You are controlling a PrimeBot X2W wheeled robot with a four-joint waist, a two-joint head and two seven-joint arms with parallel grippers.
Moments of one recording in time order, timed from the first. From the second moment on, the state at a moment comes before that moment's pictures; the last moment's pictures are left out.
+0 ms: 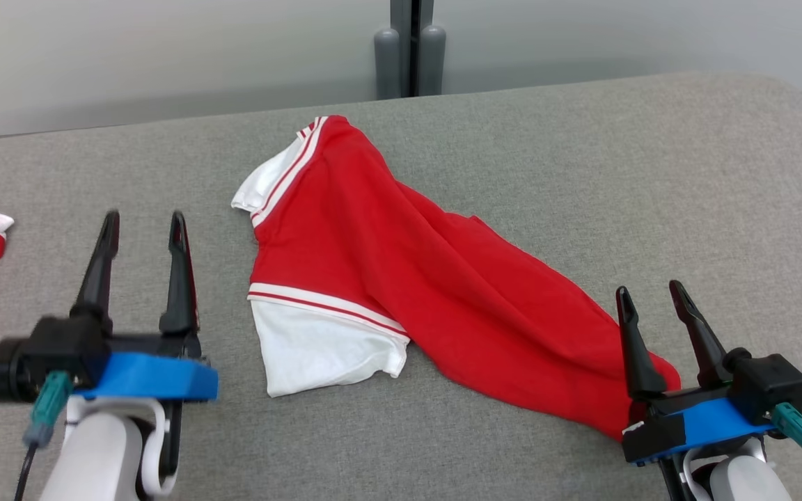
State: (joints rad) left arm -0.28 0.27 -0.20 0.18 -0.31 0.04 -0.26; right arm -0.14 -0.05 0.02 0.21 0.14 0.13 -0.26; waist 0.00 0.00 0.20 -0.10
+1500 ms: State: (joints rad) left arm -0.15 0.16 -0.34 0.46 -0.30 -0.09 -0.03; right arm -0.12 -0.05 0.02 0.21 0.15 0.13 -0.25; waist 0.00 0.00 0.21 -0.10
